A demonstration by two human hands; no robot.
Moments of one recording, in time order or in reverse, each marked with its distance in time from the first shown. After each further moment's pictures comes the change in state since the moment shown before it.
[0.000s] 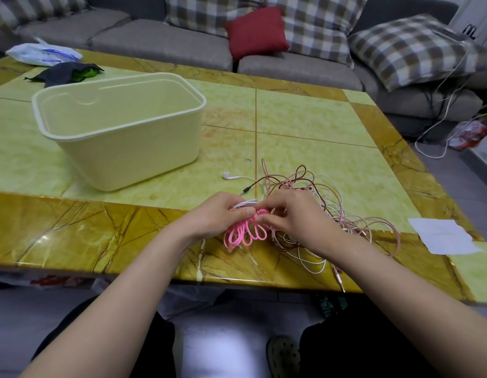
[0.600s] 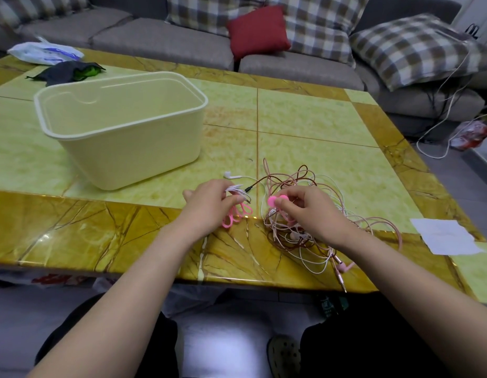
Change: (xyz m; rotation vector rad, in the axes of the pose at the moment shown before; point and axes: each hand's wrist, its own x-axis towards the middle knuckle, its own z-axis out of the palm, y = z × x) left_hand 0.006 -0.003 -0.005 0.428 0.435 -0.031; right_hand -0.002 0.016 -0.006 0.262 0.046 0.277
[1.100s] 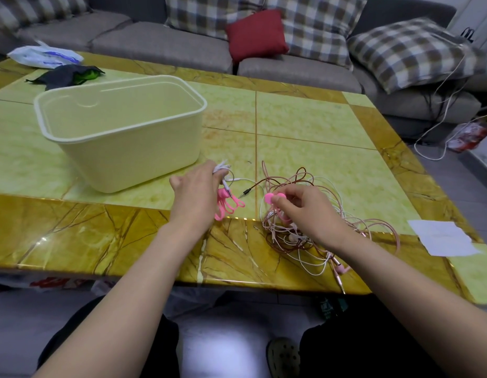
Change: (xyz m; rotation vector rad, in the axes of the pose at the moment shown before) left_hand 0.002 0.004 -0.009 0.048 0.366 0.021; right_hand -0.004 -0.012 0.002 0.073 0.065 0.009
